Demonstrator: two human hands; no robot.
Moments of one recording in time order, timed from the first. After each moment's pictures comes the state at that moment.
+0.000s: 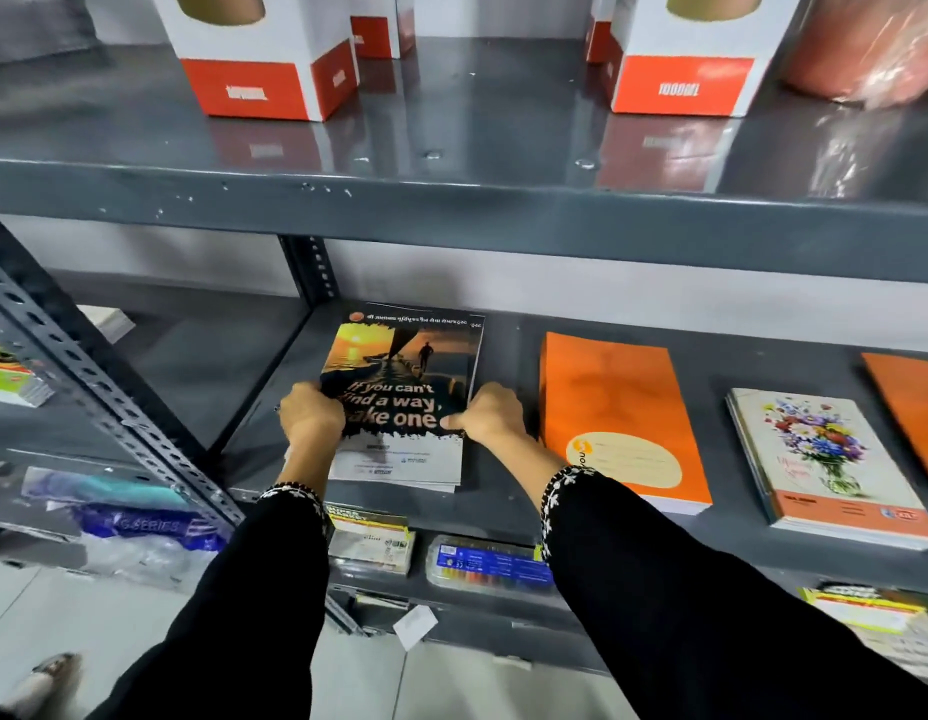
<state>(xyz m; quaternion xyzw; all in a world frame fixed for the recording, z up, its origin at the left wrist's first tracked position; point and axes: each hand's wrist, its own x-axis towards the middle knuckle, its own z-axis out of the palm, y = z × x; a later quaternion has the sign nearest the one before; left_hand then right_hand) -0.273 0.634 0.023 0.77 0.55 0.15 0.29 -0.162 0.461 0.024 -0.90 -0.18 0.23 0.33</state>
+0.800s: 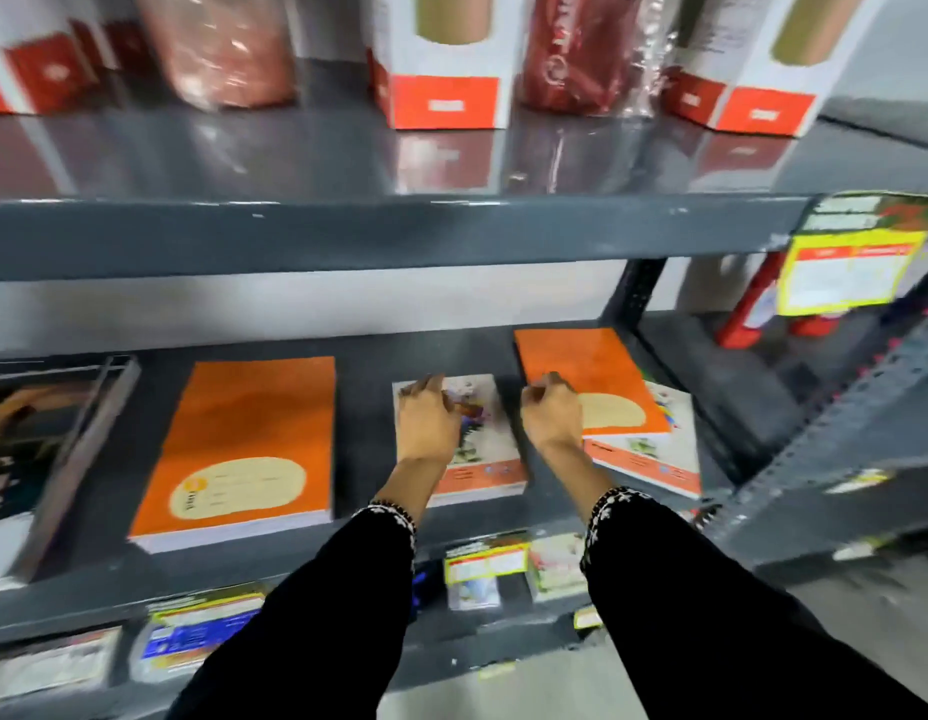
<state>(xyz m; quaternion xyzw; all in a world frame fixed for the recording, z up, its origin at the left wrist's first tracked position) -0.029 0.168 0.012 0.91 0.15 0.20 0.32 0.012 0.030 0.026 -0.93 0.04 -0.07 0.37</state>
